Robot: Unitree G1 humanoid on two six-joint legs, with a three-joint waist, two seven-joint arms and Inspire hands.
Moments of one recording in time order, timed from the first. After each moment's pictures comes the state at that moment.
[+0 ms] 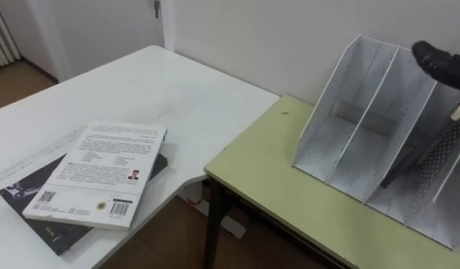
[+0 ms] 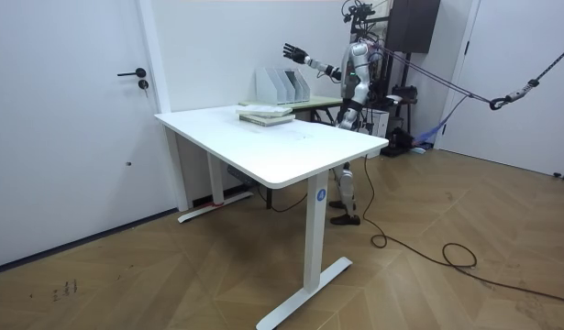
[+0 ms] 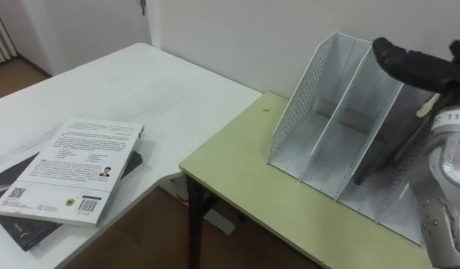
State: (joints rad) left arm 0.29 0.27 0.02 0.94 -0.24 0.01 -0.17; right arm -0.35 -0.53 -0.11 0.05 0.42 0.02 -0.33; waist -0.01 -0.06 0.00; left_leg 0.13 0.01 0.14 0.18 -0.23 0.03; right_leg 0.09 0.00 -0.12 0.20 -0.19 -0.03
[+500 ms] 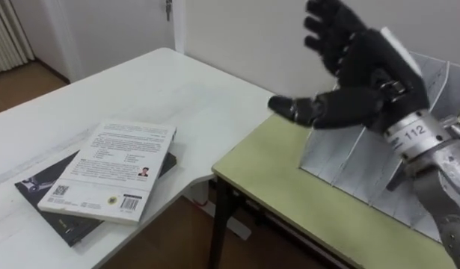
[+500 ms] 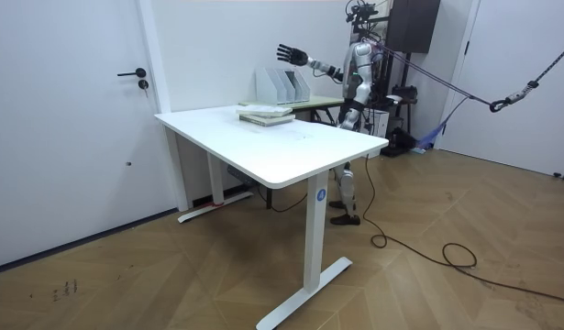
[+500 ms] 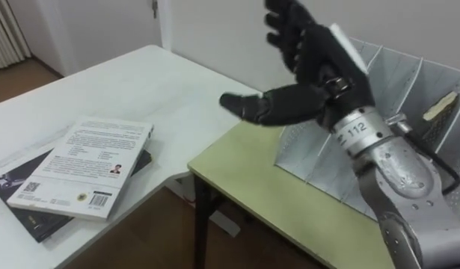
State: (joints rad) left arm 0.24 0.28 -0.02 0.98 -0.26 0.00 -0.18; right arm -0.30 -0.53 0.11 -0.13 0.47 0.02 0.34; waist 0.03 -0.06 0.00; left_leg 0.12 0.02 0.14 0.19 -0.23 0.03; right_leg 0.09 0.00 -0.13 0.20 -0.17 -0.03
